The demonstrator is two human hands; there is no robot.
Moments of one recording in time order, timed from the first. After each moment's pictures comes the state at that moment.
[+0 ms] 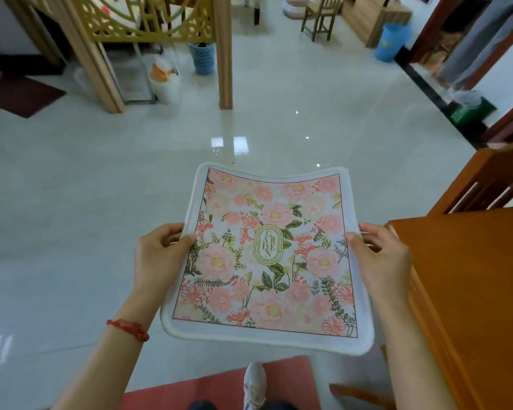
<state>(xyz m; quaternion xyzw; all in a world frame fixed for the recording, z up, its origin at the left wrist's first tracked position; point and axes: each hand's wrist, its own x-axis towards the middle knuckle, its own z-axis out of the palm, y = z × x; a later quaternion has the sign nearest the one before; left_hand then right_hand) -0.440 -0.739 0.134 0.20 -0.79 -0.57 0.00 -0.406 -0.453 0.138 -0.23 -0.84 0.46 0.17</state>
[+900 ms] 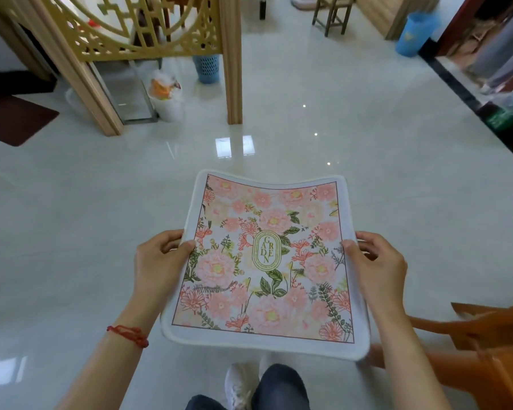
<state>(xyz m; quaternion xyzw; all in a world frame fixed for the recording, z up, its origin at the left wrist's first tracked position) -0.762 -0.798 0.109 0.22 -0.79 -0.57 -0.02 -0.720 -0.508 0.105 -0.28 -0.81 0.50 0.13</state>
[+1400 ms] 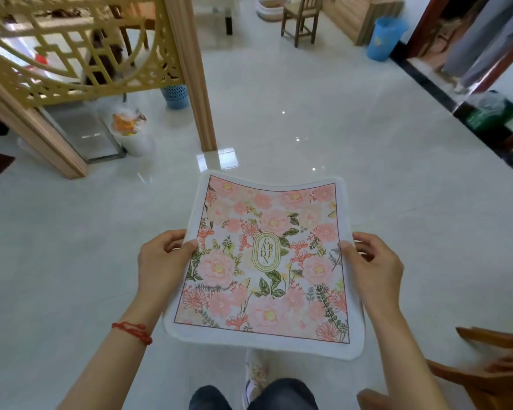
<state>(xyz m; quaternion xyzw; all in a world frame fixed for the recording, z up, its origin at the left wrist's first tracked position) -0.974 -0.701 0.113 0.16 -0.81 -0.56 -0.04 -0.901 -0.428 0.104 -0.33 -0.77 0.52 0.16</state>
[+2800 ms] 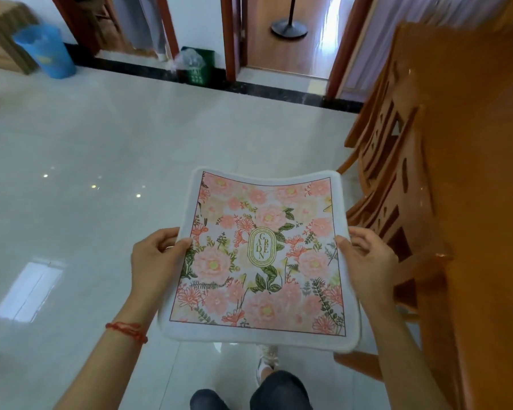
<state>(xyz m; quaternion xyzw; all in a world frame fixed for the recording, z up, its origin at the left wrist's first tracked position) -1.151 -0.182 0.105 -0.26 -0.78 -0.46 -0.32 -0.871 -0.106 0.086 -0.66 -0.56 0.32 0.39</state>
